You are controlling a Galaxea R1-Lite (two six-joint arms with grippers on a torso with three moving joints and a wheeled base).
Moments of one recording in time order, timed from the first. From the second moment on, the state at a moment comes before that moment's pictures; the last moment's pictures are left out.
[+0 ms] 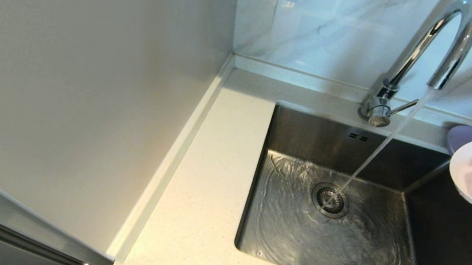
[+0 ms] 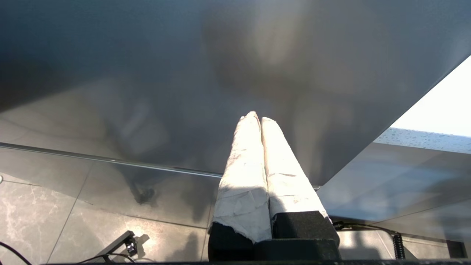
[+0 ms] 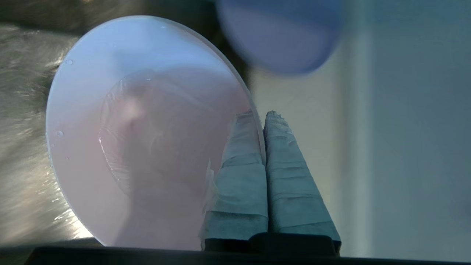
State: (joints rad) left arm 0.00 0.00 0.00 0.00 0.00 0.00; right arm -0.12 1.40 -1.28 0.31 -0.32 -0.12
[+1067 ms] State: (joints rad) left arm 0.00 0.00 0.00 0.00 0.00 0.00; right arm -0.13 1.40 -0.90 -1.48 -0.18 -1.56
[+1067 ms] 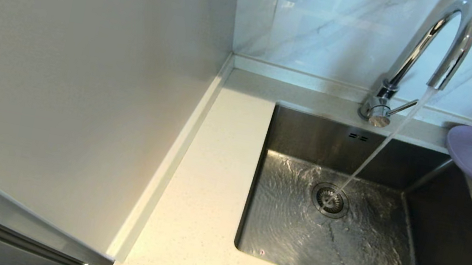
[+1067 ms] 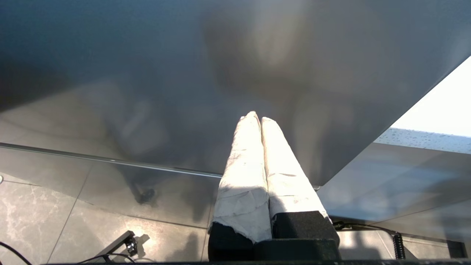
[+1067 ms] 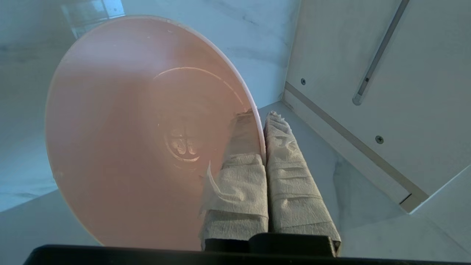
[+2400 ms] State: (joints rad) left arm 0.00 0.00 0.00 0.00 0.00 0.00; right arm -0.31 1.33 -1.58 0.91 -0.27 0.02
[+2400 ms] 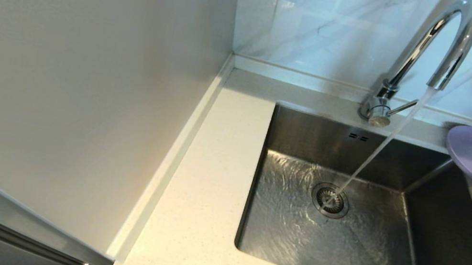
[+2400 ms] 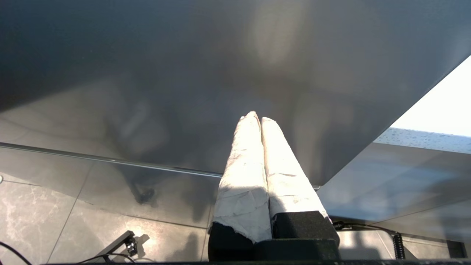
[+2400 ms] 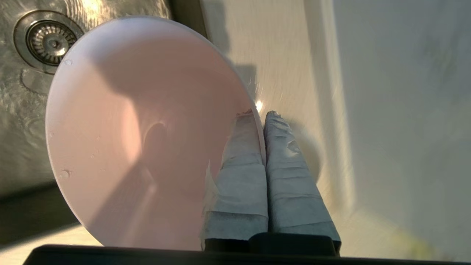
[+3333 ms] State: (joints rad) left arm 0.00 0.00 0.00 0.00 0.00 0.00; right arm -0.60 1.56 -1.29 0.62 -0.42 0.60
